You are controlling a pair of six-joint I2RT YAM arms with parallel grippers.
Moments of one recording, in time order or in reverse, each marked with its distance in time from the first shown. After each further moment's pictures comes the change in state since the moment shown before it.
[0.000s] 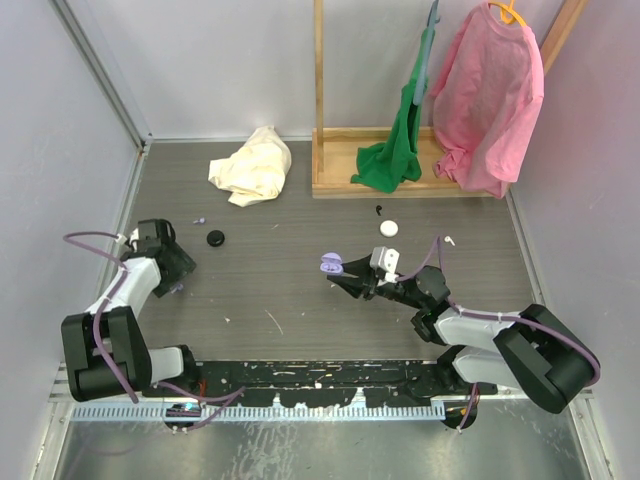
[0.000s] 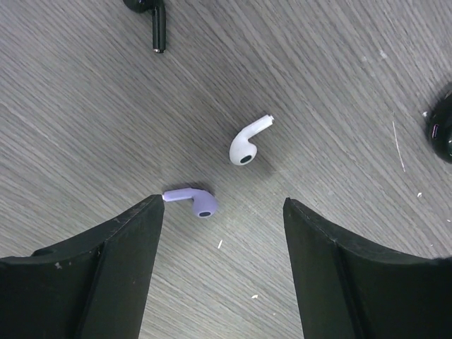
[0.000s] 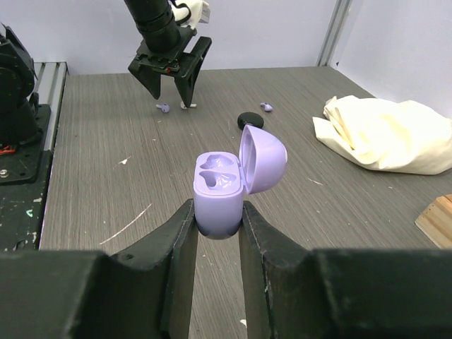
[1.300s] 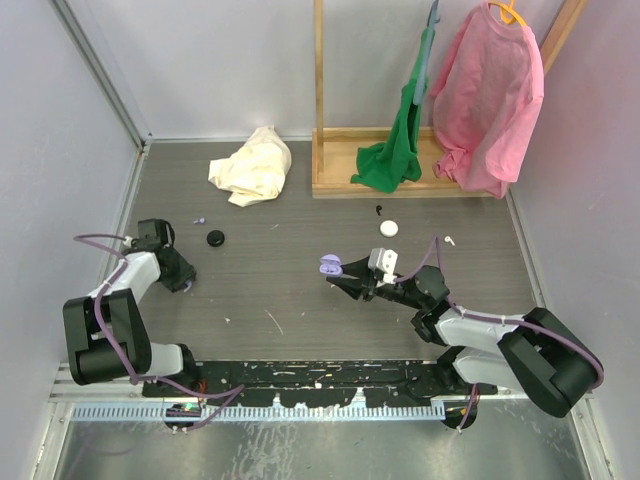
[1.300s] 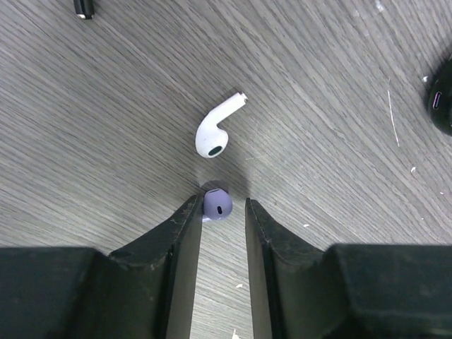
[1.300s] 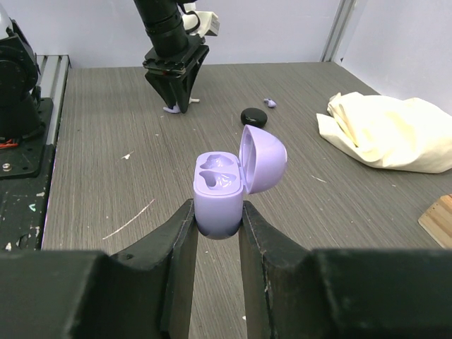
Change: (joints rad) left arm 0.032 0.093 0.013 0.014 0.163 0.022; right arm 0.010 -0.026 0.006 -0.057 0.000 -0.020
